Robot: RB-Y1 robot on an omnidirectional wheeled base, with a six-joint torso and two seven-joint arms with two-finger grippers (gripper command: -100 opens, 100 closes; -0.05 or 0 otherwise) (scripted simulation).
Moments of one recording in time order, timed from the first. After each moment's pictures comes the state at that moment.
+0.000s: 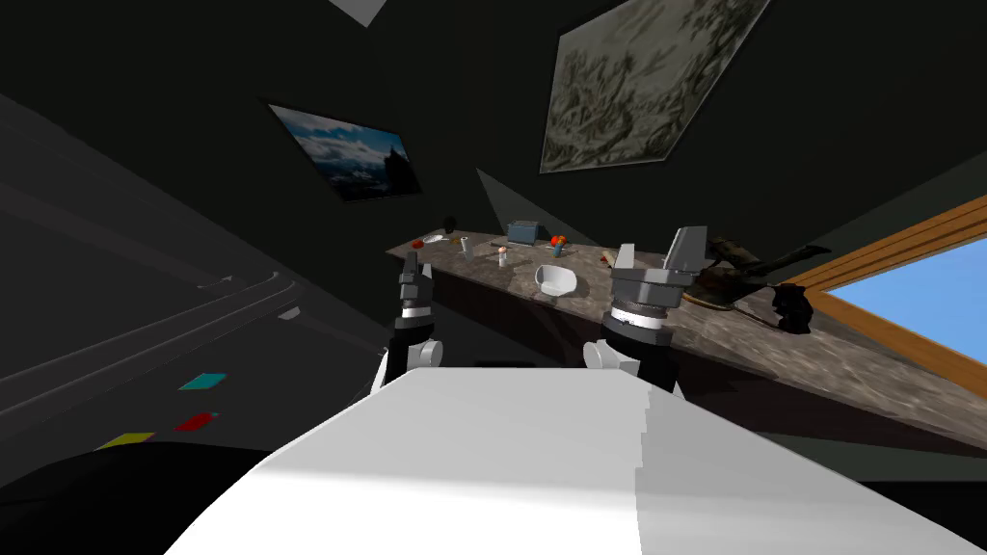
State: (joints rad) left arm 0.46 0.04 -0.07 -2.31 -0.01 -0.35 -0.16; right arm 0.51 0.03 -0.03 -2.36 -0.01 -0.64 0.15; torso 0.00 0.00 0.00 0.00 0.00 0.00
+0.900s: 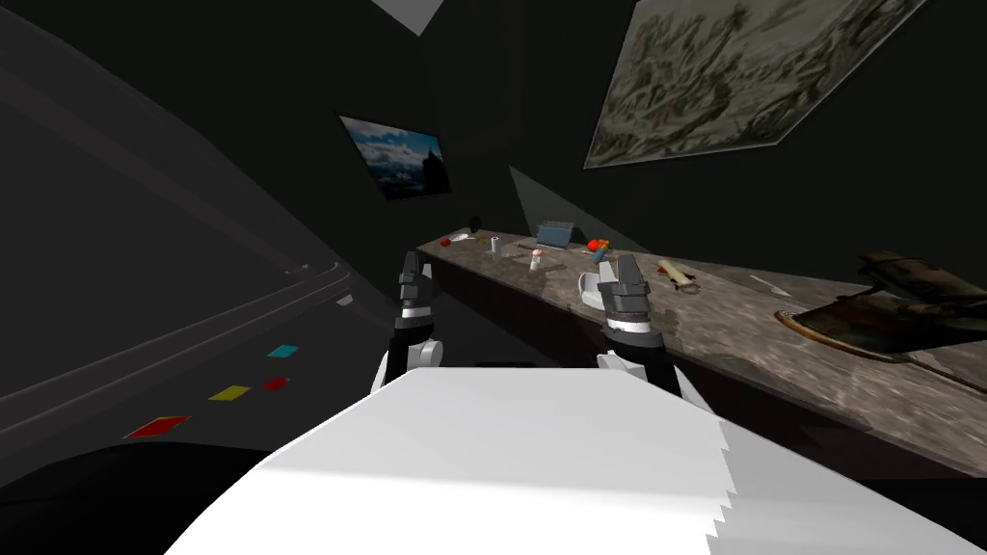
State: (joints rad) left arm 0.46 0.04 -0.07 -2.31 -0.01 -0.35 -0.16; right arm 0.55 -0.22 -0.06 -2.23 -0.02 -0.65 0.19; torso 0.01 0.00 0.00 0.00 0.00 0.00
